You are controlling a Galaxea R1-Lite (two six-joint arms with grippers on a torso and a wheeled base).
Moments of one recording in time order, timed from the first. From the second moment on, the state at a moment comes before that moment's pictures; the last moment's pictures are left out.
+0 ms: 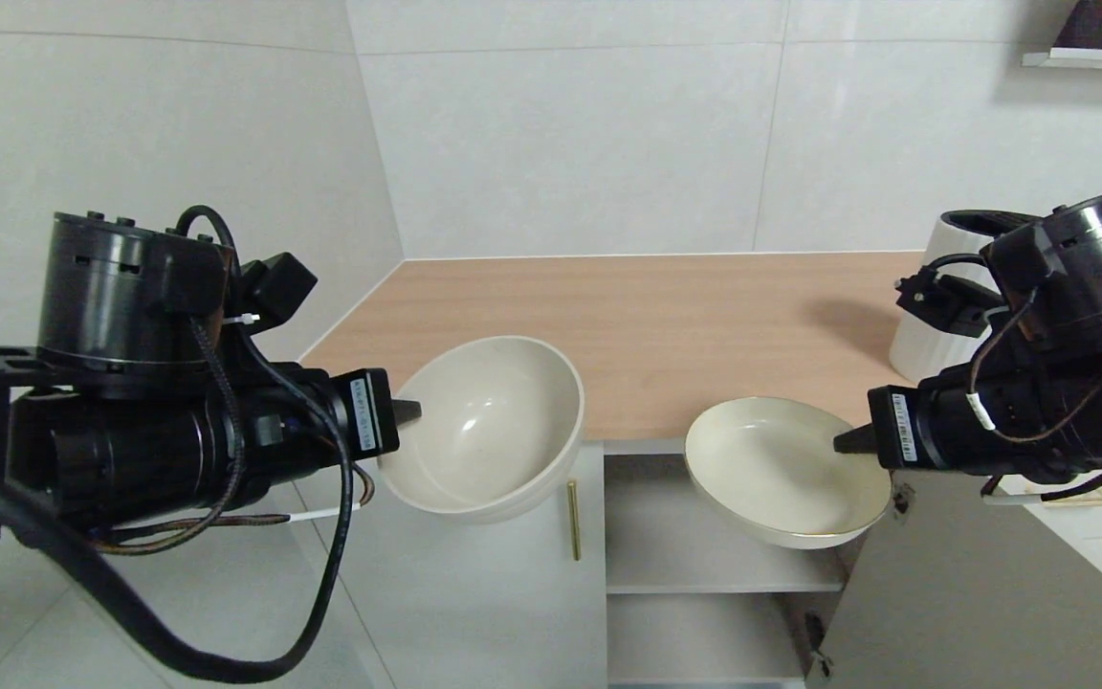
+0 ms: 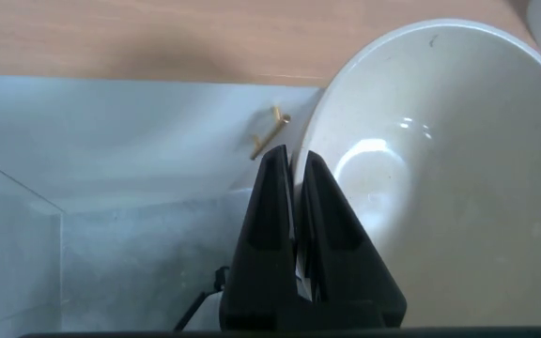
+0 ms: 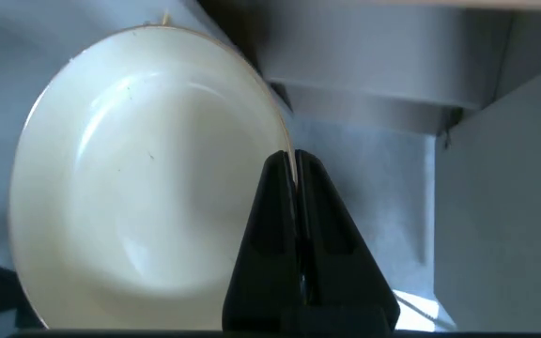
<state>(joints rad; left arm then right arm) -0.49 1.48 -0.94 -0.04 0.07 -0.48 0.48 1.55 -1.12 0.30 -0.01 0.36</state>
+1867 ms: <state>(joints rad) -0.48 1.51 -0.94 -0.04 0.07 -0.48 0.47 1.60 -1.10 0.27 -0.01 0.36</state>
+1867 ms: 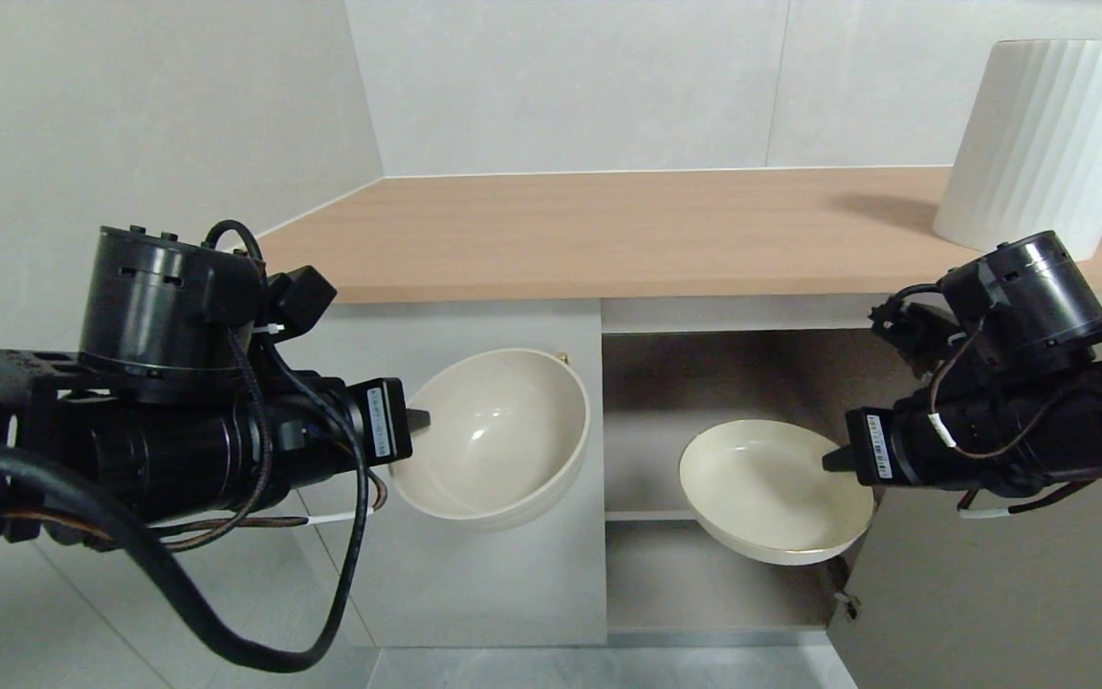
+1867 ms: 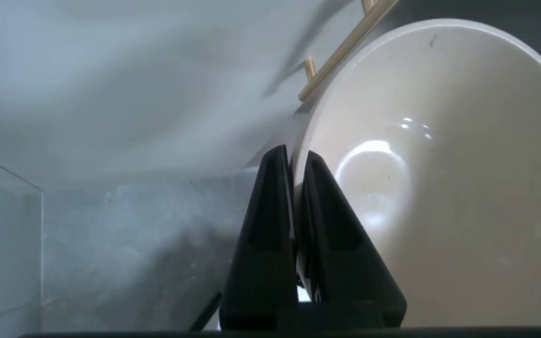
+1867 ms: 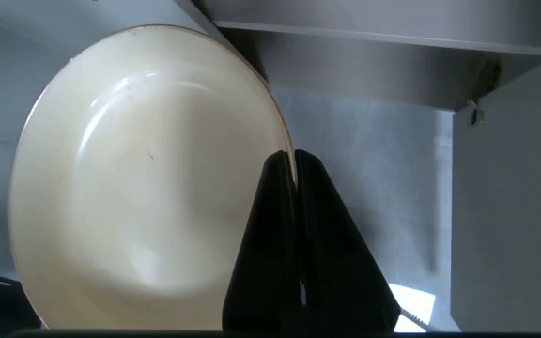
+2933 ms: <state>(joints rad) -0.49 1.52 -0.94 -0.04 0.07 -0.48 0.45 2.23 -1.29 0.01 -0.18 0.42</state>
